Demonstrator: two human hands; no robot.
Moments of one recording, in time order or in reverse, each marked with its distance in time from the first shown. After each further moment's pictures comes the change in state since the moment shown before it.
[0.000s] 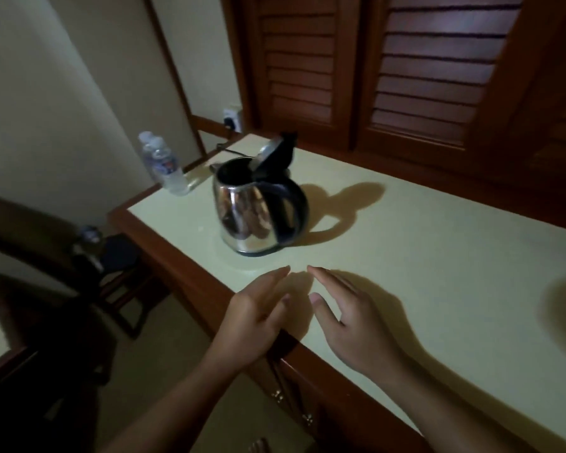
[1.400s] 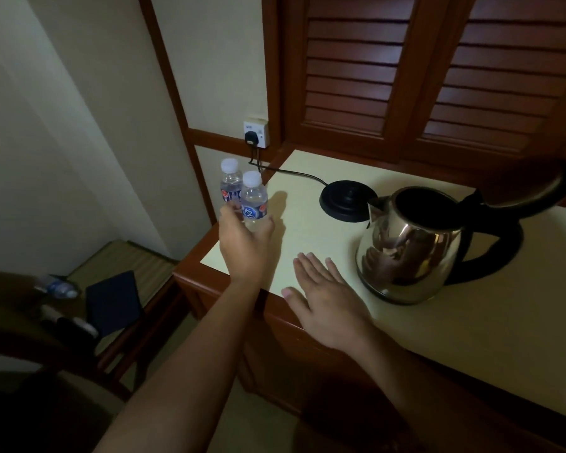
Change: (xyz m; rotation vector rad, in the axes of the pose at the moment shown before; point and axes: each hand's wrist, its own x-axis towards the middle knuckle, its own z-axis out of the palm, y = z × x) left_hand 0.219 -0.226 -0.200 -0.215 0.513 -0.160; right_hand 0.225 -0.085 0.266 -0.669 -0.198 0.162
